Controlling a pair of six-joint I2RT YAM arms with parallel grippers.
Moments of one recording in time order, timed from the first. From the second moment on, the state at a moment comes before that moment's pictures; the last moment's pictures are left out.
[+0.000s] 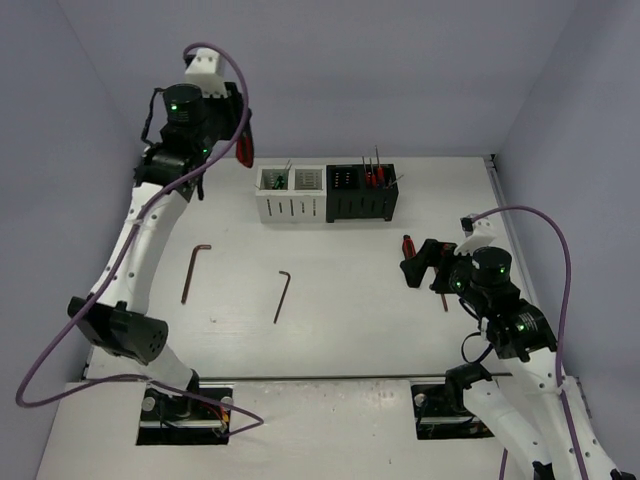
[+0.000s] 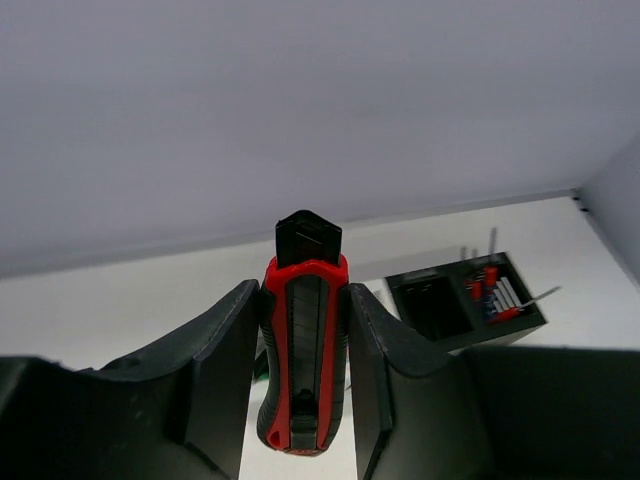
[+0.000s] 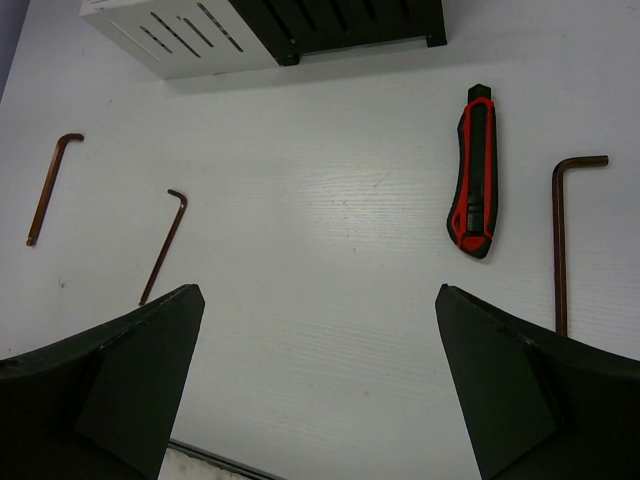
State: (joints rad) left arm -0.29 1.61 1.92 -0.43 0.00 -0.17; right arm 0.30 0.64 0.79 -0.61 -0.07 0.40
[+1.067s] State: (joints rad) left arm -0.46 2.18 1.97 0.03 0.09 -0.04; right arm 0.30 0.66 0.79 -0.61 -0.09 0.39
